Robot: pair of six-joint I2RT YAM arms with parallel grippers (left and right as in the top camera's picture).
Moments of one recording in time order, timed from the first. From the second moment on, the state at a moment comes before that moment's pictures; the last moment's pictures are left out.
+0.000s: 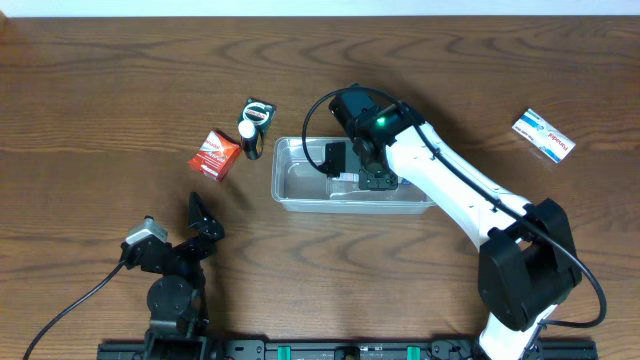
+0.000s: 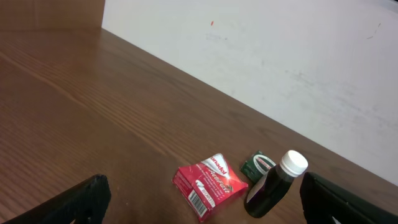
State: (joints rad) left arm -0.11 0.04 0.03 -0.10 -0.38 -0.45; right arm 0.61 1.90 1.52 -1.05 0.17 -0.92
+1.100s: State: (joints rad) left arm -0.11 0.04 0.03 -0.10 -0.38 -0.45; right arm 0.65 1.90 1.49 -1.09 0.17 -0.91
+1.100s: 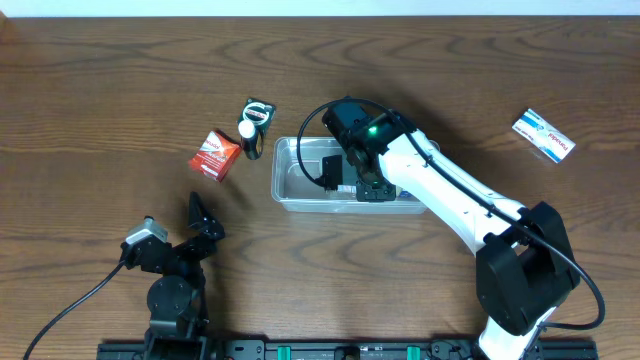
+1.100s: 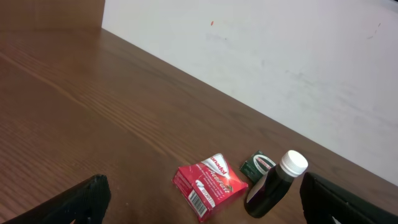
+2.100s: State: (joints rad) left arm -0.11 0.04 0.03 -0.10 -0.38 -0.45; right arm 0.65 1.90 1.48 -0.98 0.24 -0.93
